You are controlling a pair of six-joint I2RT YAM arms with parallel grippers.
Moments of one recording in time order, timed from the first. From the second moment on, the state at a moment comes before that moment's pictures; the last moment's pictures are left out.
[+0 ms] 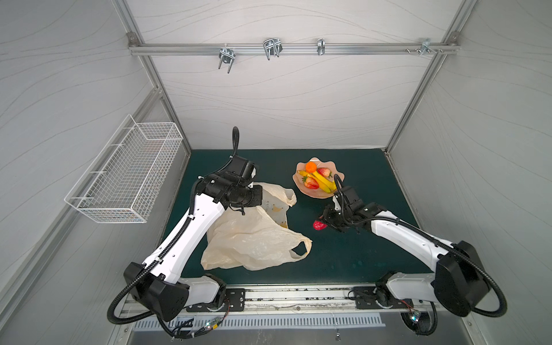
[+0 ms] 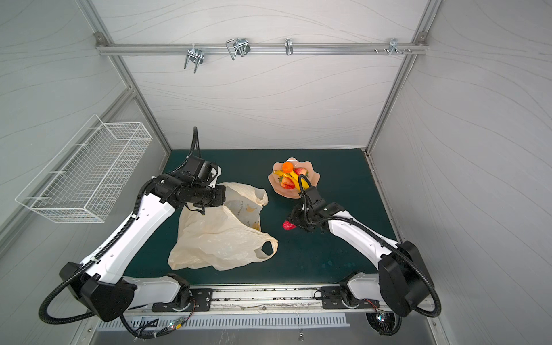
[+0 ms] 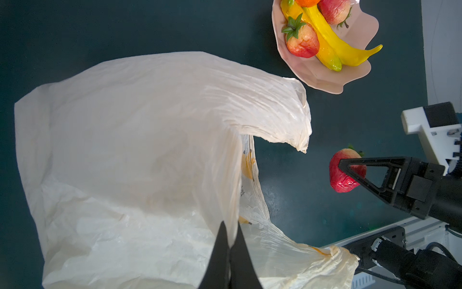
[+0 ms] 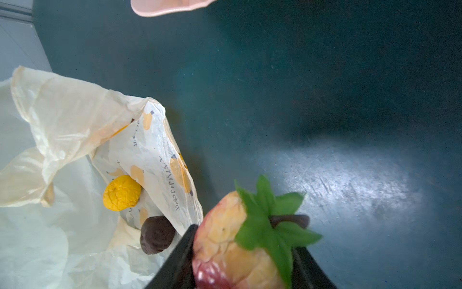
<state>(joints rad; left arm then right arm) -0.42 1.30 1.40 -1.15 0.08 -0.43 0.60 1.29 0.81 -0.49 -0.27 0.95</state>
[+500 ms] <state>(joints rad) -0.42 1.30 1.40 -1.15 0.09 -0.43 0.67 1.36 0.72 -0.15 -0.43 1.10</state>
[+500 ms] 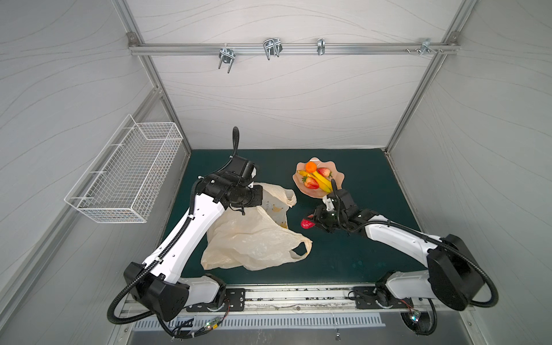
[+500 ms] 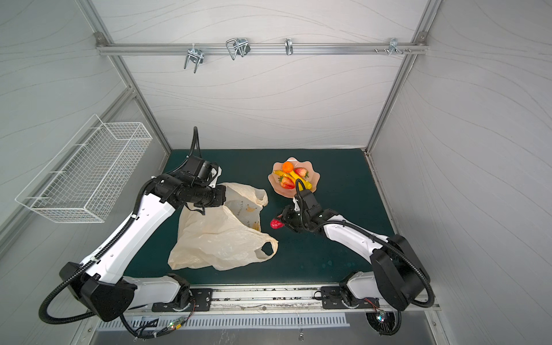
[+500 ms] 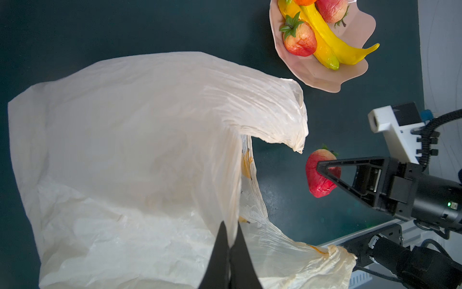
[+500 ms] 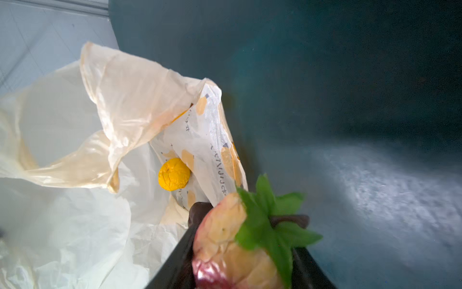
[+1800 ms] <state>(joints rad) -0.42 1.33 1.41 -1.10 0.13 -0.46 1.00 2.02 1.33 0.02 -0.78 1.24</state>
